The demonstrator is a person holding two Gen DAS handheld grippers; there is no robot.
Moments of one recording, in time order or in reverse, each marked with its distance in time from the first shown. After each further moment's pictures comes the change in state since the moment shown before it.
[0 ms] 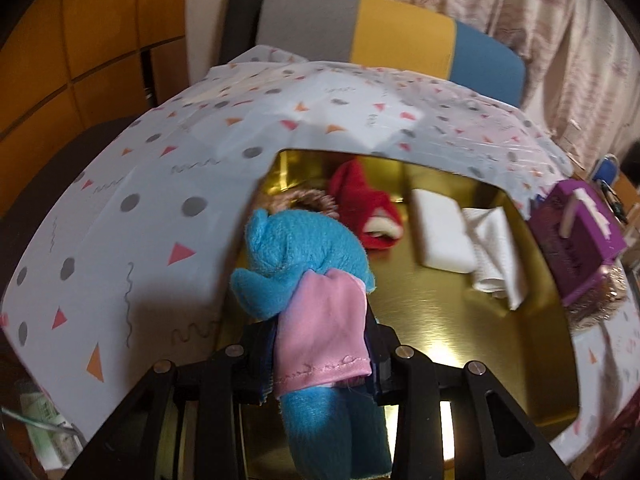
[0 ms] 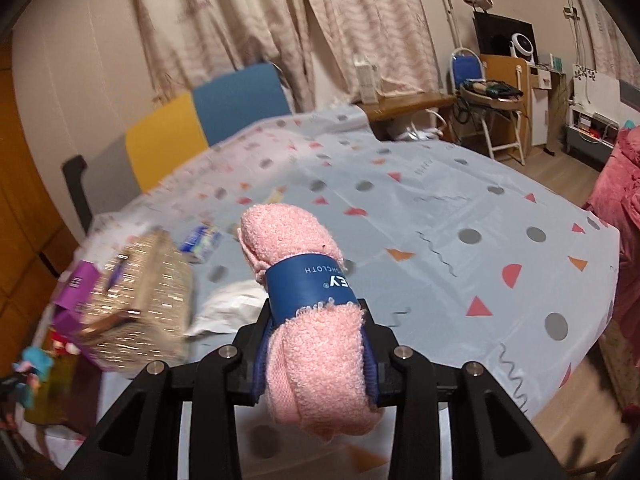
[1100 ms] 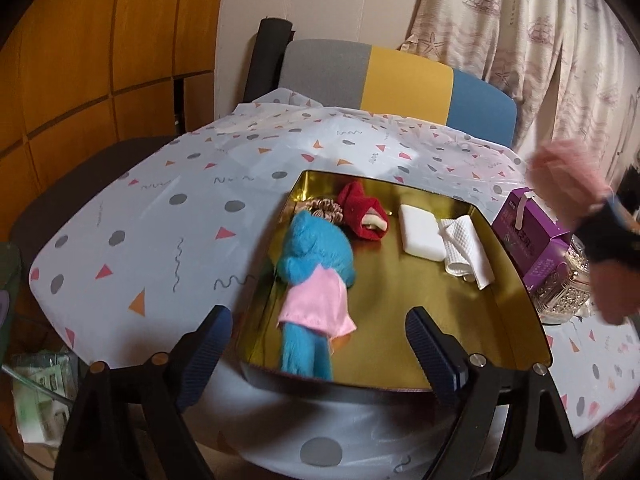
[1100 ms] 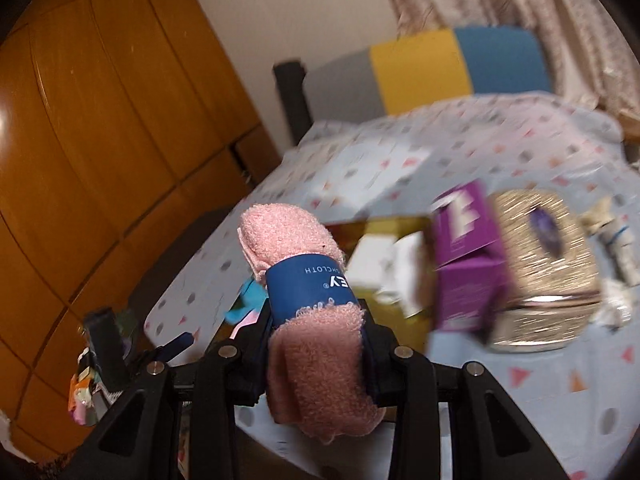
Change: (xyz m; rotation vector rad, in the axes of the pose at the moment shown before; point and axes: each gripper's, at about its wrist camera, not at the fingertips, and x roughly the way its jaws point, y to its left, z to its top) left arm -0.085 0.007 -0.067 -0.057 -0.177 0.002; right arm -0.013 0.340 -0.056 -0.346 0.286 0.625
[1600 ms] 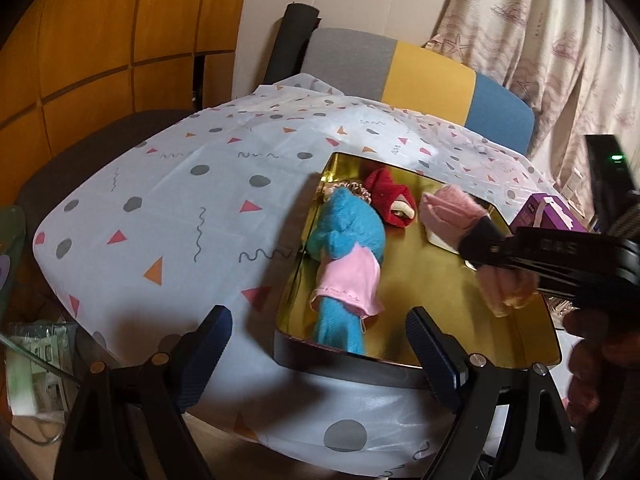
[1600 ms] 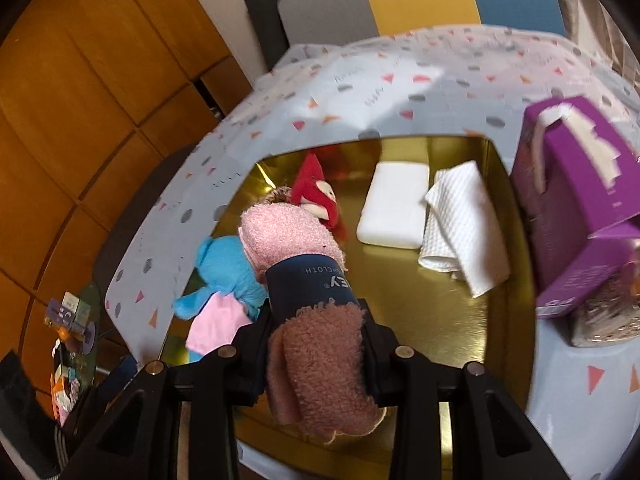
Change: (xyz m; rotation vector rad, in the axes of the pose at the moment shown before) left arm 0.002 0.028 -0.013 -0.084 0.042 0.013; right arm 0.135 0.006 -0.003 0.059 0.230 -0.098
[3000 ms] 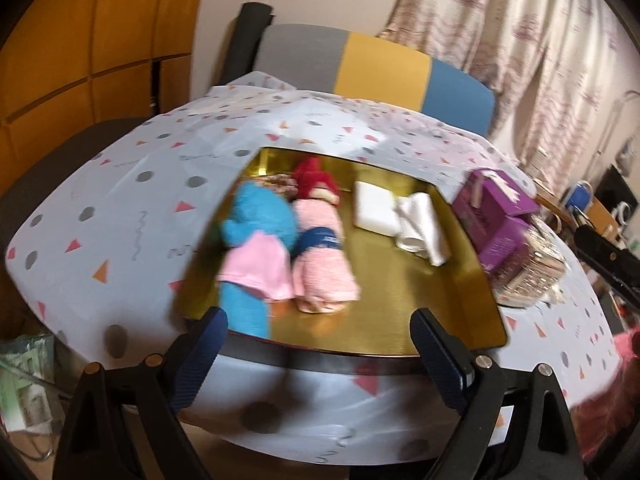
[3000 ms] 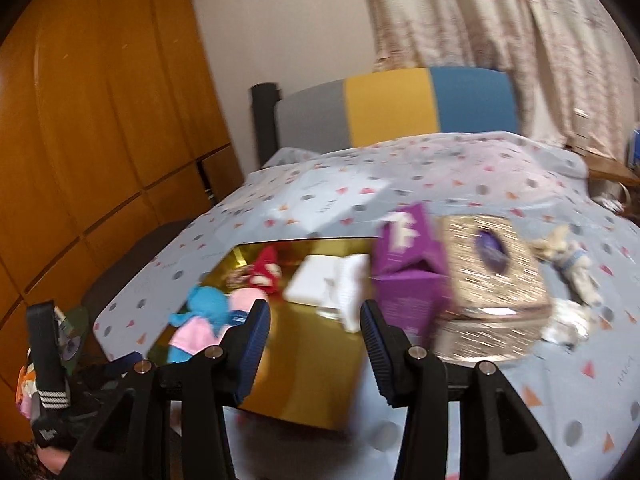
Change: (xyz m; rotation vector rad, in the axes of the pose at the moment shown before) left arm -0.013 -0.065 -0.009 0.092 0.023 -0.122; right arm -0.154 -0.052 -0.059 -0.088 -0.400 -0.104
